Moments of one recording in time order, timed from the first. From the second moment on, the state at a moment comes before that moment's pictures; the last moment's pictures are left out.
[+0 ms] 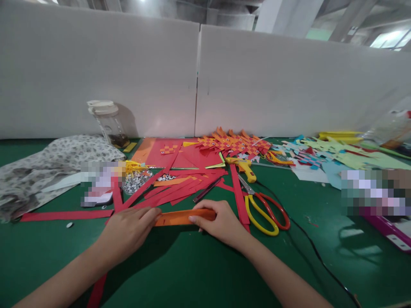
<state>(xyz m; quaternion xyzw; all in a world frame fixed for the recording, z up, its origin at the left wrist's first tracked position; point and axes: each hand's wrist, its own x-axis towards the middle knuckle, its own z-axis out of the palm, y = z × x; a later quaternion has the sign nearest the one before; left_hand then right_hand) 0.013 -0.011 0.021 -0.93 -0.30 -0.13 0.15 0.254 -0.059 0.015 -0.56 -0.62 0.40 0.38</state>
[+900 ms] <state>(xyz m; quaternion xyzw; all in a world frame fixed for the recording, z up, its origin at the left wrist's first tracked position) 0.014 -0.009 0.017 -0.96 -0.24 -0.14 0.07 0.263 -0.058 0.007 -0.48 -0.84 0.00 0.24</state>
